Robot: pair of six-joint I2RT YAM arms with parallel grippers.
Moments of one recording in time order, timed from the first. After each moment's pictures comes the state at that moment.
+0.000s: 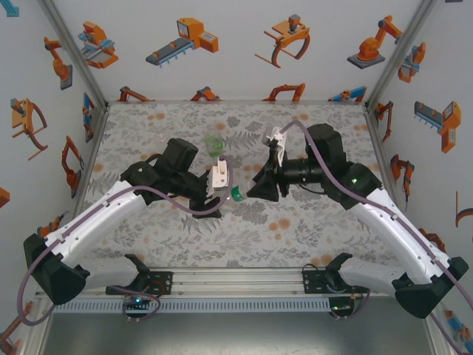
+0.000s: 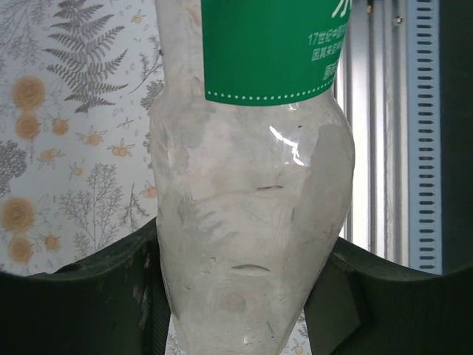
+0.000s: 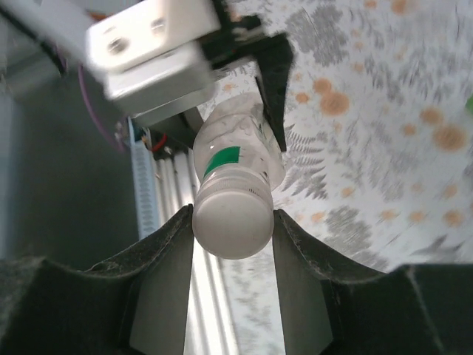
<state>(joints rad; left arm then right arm) -0.78 1.22 1.17 -0.81 0.60 0.62 0.67 1.10 1.26 -0.61 -0.72 0.05</state>
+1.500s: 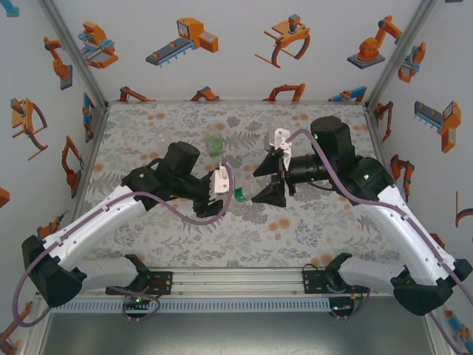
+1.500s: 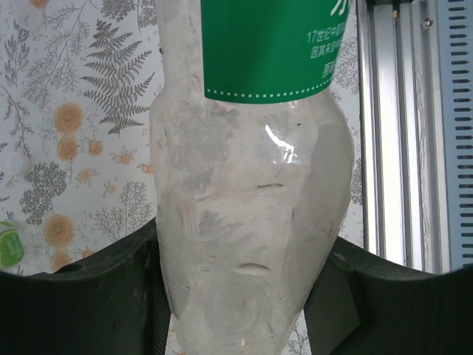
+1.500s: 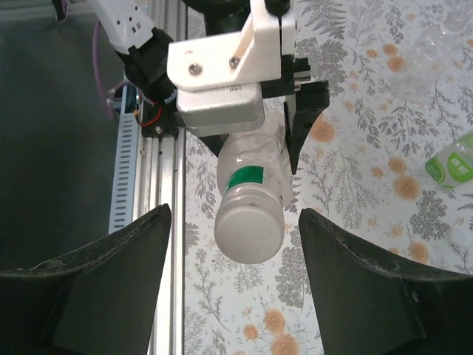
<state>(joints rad) -0.82 1.19 1.13 -0.71 0.56 0.65 0.67 1.12 1.41 -0.78 -0.84 -0.35</state>
